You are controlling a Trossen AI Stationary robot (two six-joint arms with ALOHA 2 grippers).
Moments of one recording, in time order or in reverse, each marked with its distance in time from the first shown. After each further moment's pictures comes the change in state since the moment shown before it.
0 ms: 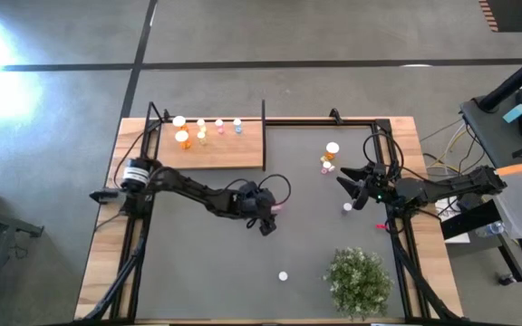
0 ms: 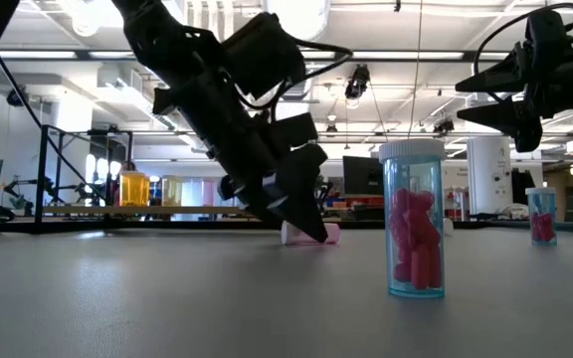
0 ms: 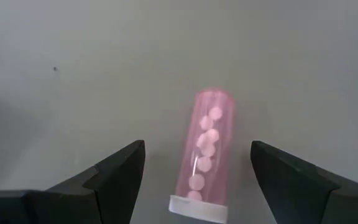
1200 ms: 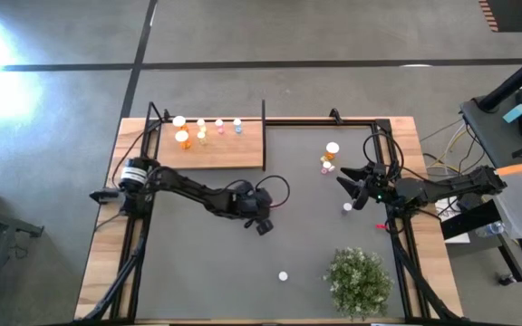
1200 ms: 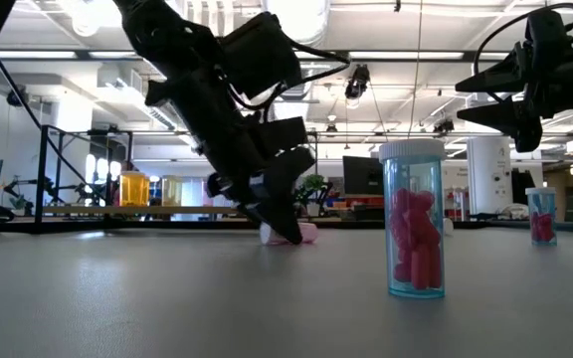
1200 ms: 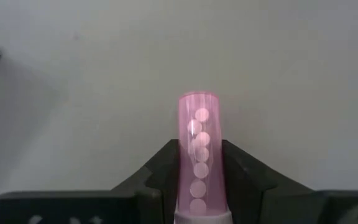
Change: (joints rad) left arm -0.001 -0.017 0.002 -0.153 -0.004 -0.068; right arm 0.000 0.000 0.000 0.000 0.000 0.000
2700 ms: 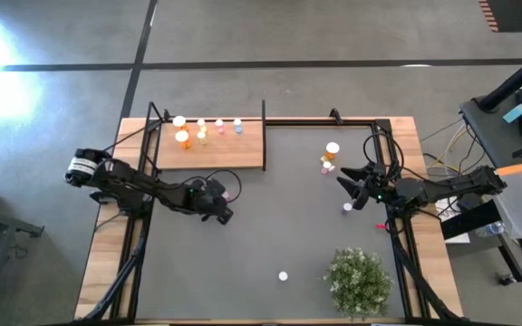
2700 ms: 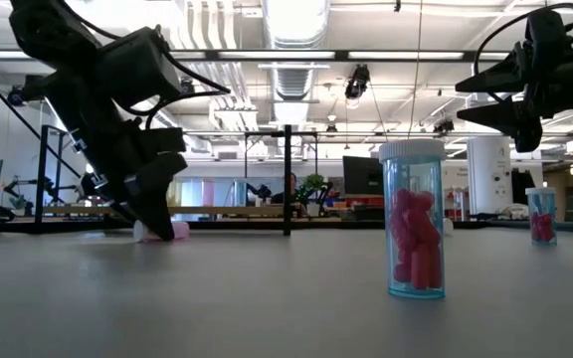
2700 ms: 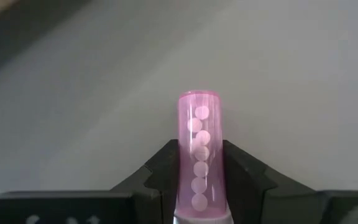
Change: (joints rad) left arm 0.002 -0.434 -0.511 -0.074 -0.104 -0.342; right arm 0.000 0.000 0.000 0.000 0.000 0.000
